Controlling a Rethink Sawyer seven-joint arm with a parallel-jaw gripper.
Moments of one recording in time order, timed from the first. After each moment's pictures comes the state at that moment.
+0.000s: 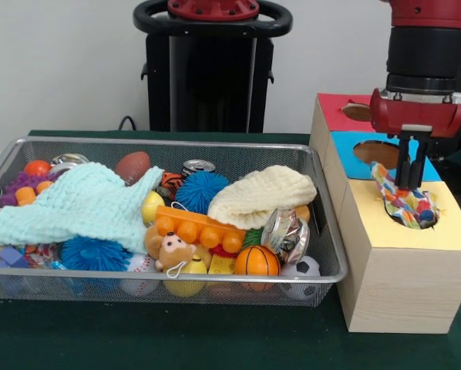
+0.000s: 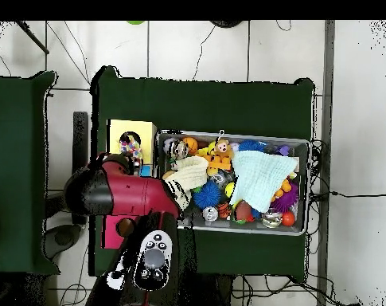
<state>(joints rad) 0.19 -0.60 -0.15 1.67 0.24 0.22 1.80</state>
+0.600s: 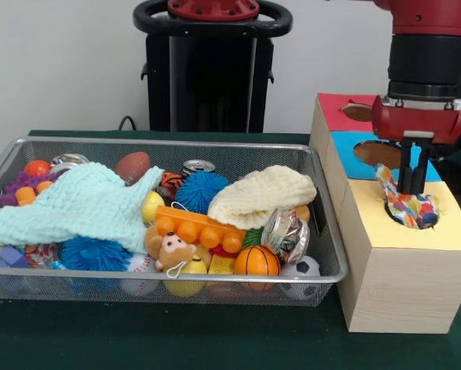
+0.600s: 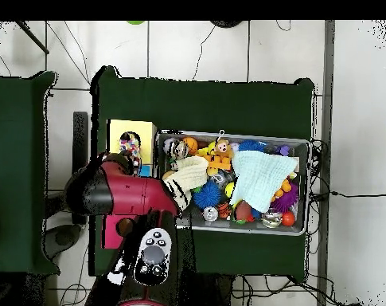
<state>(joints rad) 0.18 -0.59 -0.13 1.66 0.24 0.17 1.80</state>
